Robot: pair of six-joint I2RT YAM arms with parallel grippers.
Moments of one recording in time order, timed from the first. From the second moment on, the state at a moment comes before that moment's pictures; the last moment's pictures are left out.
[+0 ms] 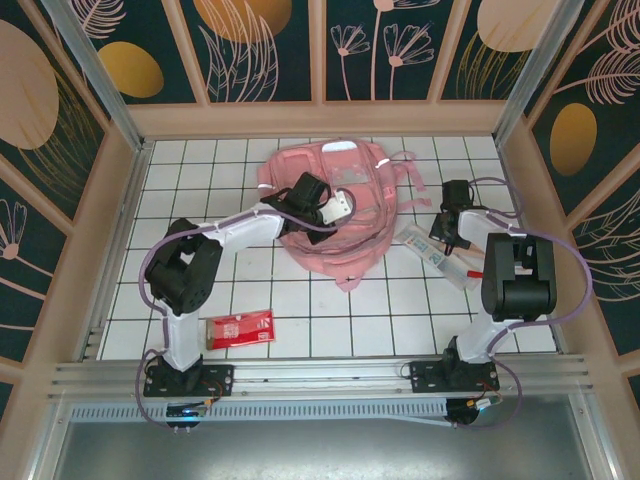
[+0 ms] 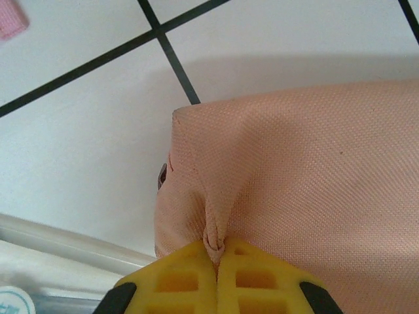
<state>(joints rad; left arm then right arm) -0.68 1.94 1.39 -0.34 0.16 0.44 0.01 1.68 0.95 -0.42 0.21 0.37</state>
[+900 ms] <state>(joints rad) -0.65 1.94 1.98 -0.77 0.11 0.15 0.64 1.20 0.95 -0.38 0.07 0.25</state>
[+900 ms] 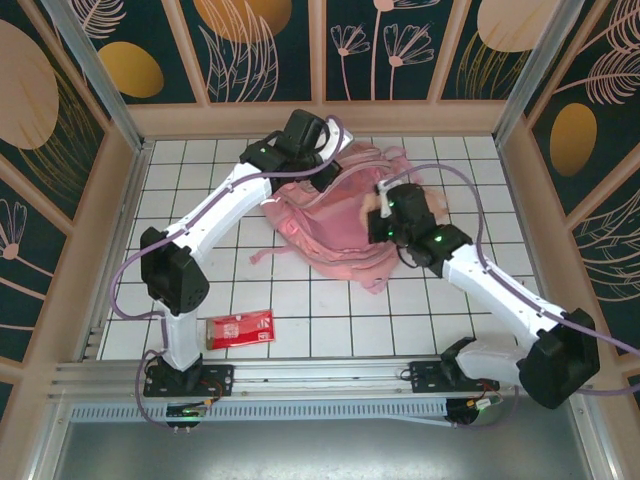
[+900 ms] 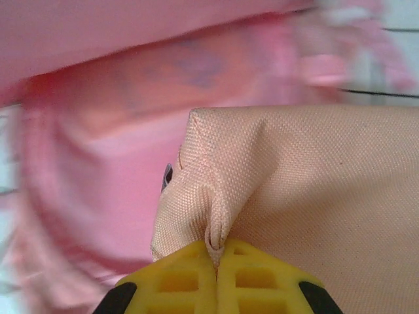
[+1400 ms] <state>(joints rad) -0.64 1.98 2.04 -0.84 0.19 0.11 0.75 1.70 0.94 0.21 0.13 0.00</state>
